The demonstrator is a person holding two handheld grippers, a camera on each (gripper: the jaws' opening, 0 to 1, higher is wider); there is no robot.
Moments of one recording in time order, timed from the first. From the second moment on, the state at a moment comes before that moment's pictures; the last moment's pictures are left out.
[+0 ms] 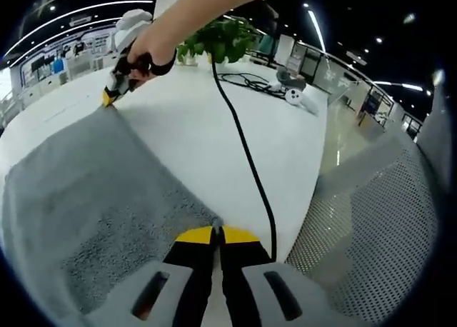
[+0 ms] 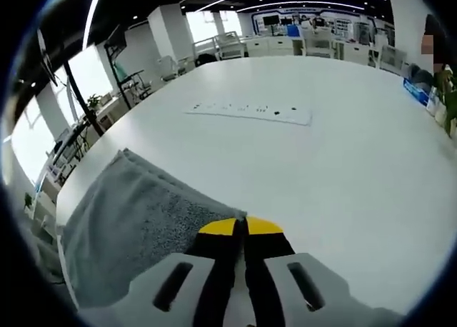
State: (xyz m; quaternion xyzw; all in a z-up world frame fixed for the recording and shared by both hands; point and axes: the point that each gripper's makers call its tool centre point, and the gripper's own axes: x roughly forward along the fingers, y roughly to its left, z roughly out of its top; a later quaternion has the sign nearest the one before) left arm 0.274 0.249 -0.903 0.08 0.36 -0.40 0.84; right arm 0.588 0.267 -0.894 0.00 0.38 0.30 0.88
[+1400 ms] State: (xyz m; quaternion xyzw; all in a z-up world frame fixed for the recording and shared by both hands) left arm 0.280 0.314 -0.776 -0.01 0.22 -0.37 0.90; right arm 0.581 0.295 -0.792 0.12 0.36 0.28 0.88
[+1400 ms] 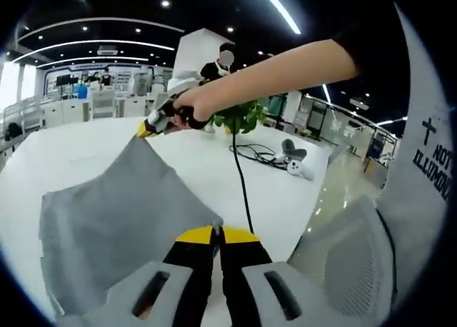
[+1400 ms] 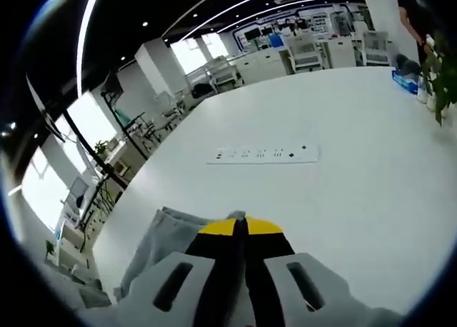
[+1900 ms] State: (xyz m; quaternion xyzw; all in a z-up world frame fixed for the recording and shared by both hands) left arm 0.265 0.371 -0.756 -0.02 0.19 -0.31 0.93; right arm 0.575 0.343 -0.755 0.16 0.34 0.29 0.88
